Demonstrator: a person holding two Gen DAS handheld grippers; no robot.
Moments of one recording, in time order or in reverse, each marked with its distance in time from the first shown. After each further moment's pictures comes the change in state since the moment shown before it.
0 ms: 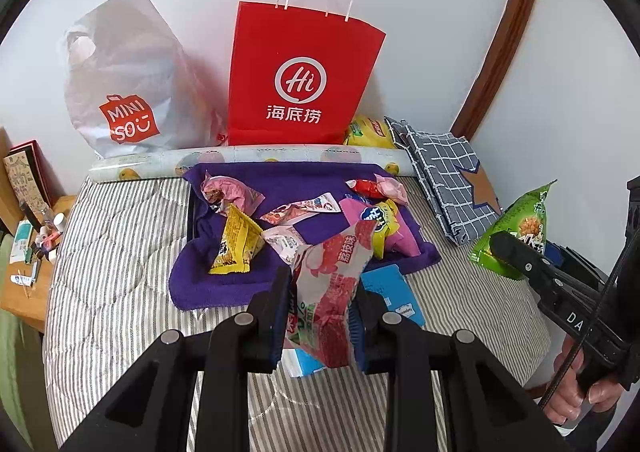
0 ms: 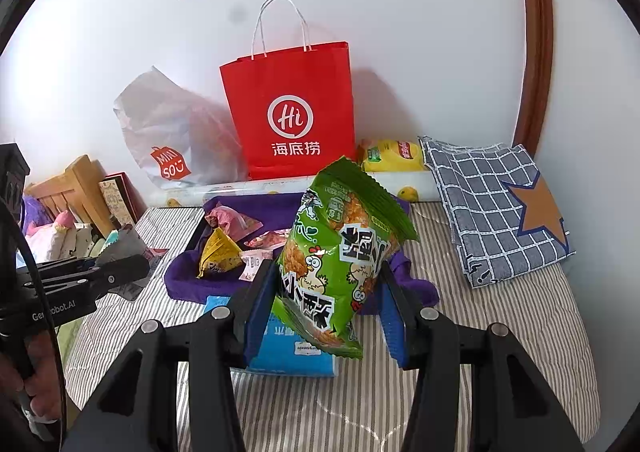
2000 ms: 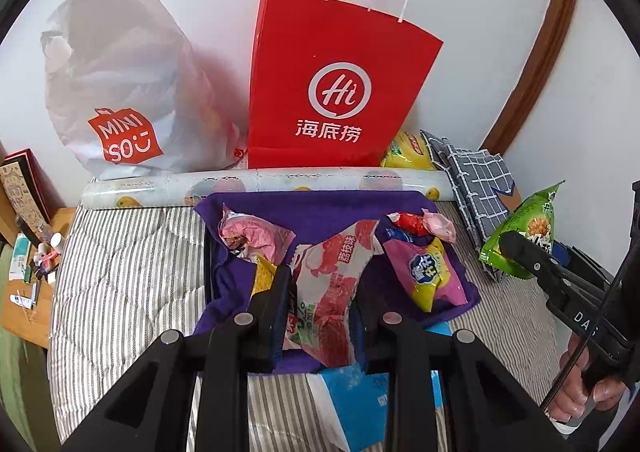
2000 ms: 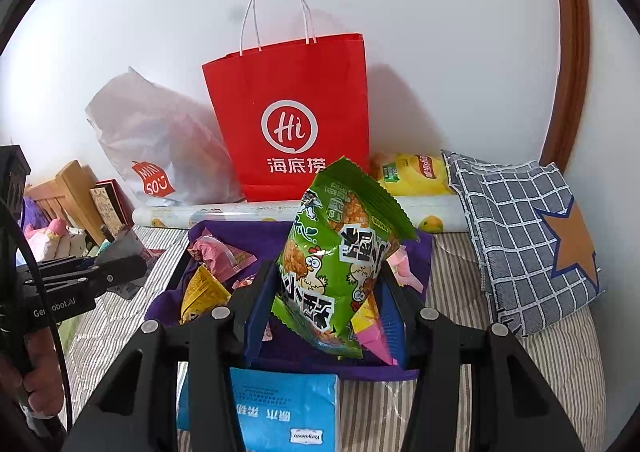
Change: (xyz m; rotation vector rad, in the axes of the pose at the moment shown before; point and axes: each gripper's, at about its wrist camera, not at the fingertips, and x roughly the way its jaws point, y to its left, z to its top) left arm 0.065 0.044 0.055 -0.018 0.022 0.028; right arm 0.087 0.003 0.052 -0.017 0.018 0.025
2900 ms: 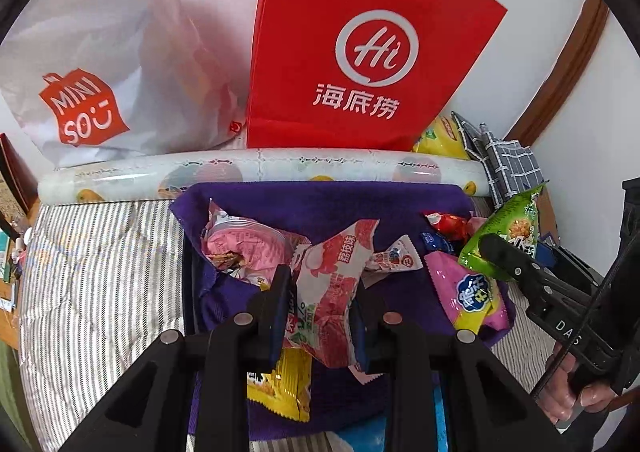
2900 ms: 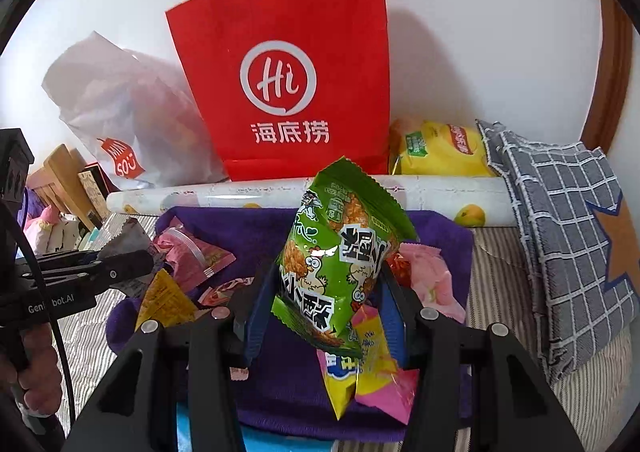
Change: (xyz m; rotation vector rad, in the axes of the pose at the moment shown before) left arm 0.089 0.019 0.020 -0.024 0.097 -0.006; right arm 0.108 -0.008 0.003 -0.009 0.100 0.038
